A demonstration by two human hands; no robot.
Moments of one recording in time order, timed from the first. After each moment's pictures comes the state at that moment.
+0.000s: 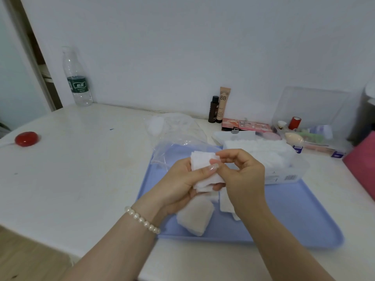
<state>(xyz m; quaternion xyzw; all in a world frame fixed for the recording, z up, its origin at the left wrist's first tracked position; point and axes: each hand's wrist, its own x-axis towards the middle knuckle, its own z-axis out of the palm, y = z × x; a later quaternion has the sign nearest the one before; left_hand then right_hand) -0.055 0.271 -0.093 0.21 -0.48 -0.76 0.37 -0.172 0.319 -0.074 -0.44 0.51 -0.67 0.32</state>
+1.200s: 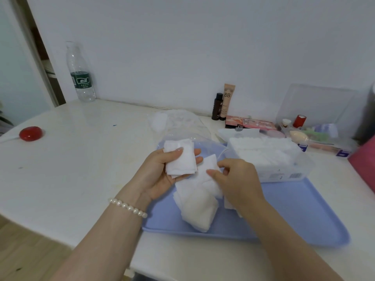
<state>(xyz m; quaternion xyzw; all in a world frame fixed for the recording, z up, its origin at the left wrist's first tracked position) -0.018 0.246 -0.095 0.27 -0.38 -0.77 0.44 -0.186 0.294 -0.101 -0.60 0.71 -0.35 0.08</state>
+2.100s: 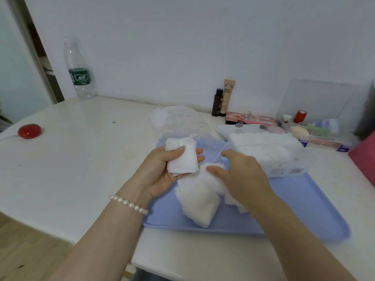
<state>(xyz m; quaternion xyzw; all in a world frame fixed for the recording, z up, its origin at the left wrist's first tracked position) -0.018 0.250 -0.093 0.26 -0.35 -0.79 0.43 -0.181 0.307 -0.078 -0.61 0.76 -0.20 0.07</state>
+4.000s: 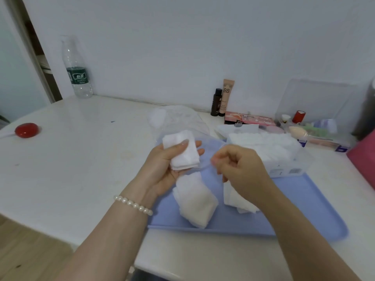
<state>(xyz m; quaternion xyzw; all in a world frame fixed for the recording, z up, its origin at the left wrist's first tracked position) -0.030 0.250 -0.092 0.26 -0.35 -0.76 0.48 -0.187 0.309 -0.075 -0.61 0.60 -0.45 0.25</state>
